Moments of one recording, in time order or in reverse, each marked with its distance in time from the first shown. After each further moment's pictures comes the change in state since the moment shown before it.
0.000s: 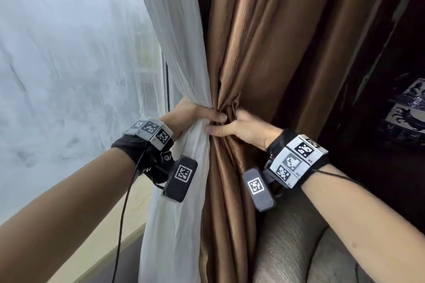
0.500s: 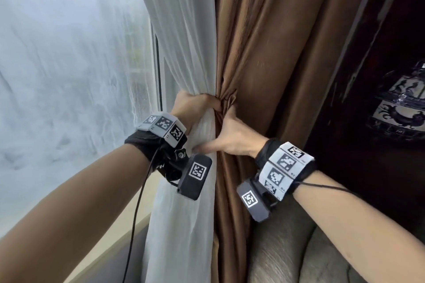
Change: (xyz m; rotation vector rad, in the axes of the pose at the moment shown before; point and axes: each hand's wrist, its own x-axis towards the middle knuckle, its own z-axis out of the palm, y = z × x) left_hand 0.023 0.002 0.028 0.006 0.435 -0.097; right_hand -0.026 -0.011 0.015 -0.480 0.103 0.227
